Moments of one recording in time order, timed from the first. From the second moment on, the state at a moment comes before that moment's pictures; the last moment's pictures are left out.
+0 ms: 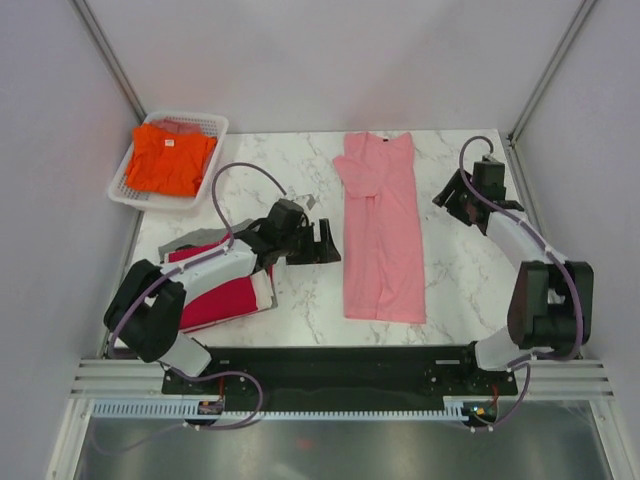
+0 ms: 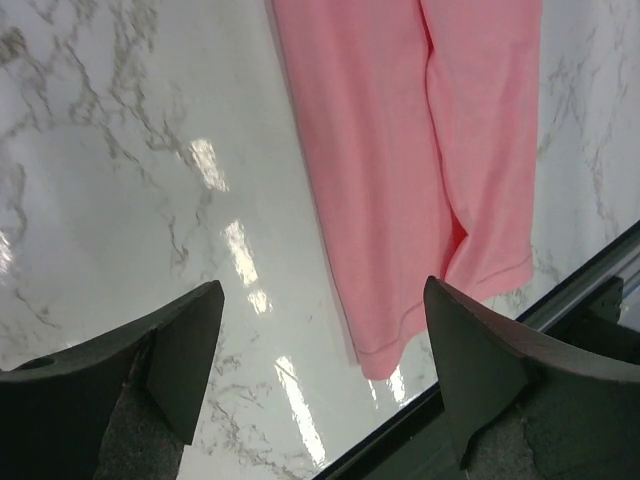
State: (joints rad) left arm -0.62 1.53 0.92 -0.15 0.20 -0.62; right arm -0.05 1.60 1.08 -0.20 -0.10 0.59
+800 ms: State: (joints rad) left arm -0.91 1.27 0.68 -0.19 0.08 -0.73; right arm 0.36 0.86 0.46 -0.60 0.08 0.74
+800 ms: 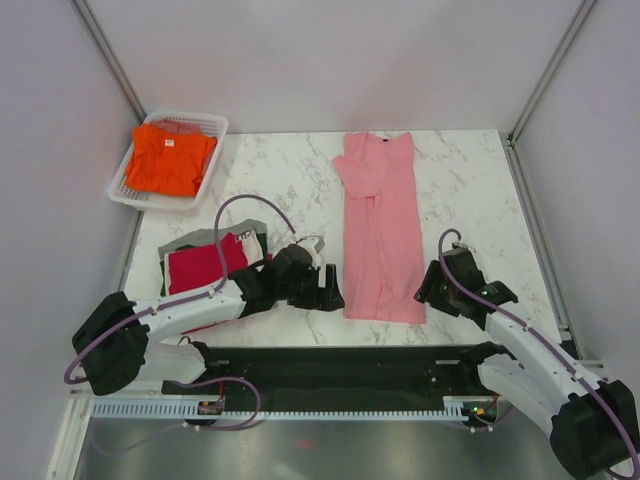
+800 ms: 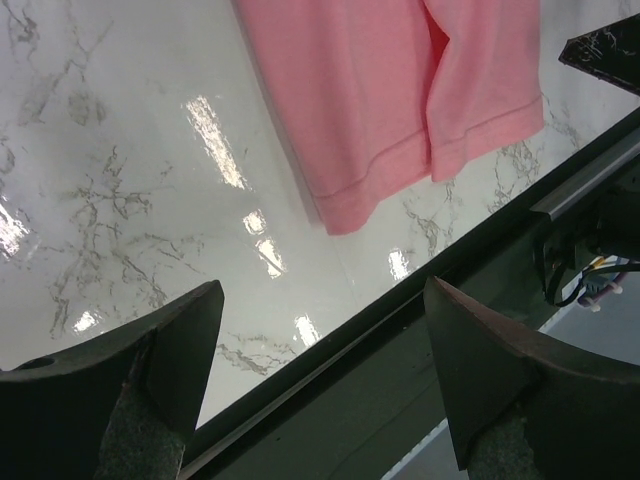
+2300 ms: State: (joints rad) left arm -0.98 1.62 0.82 -0.14 0.09 -0.80; right arm 0.44 0.92 0.42 -0.64 0.02 0.76
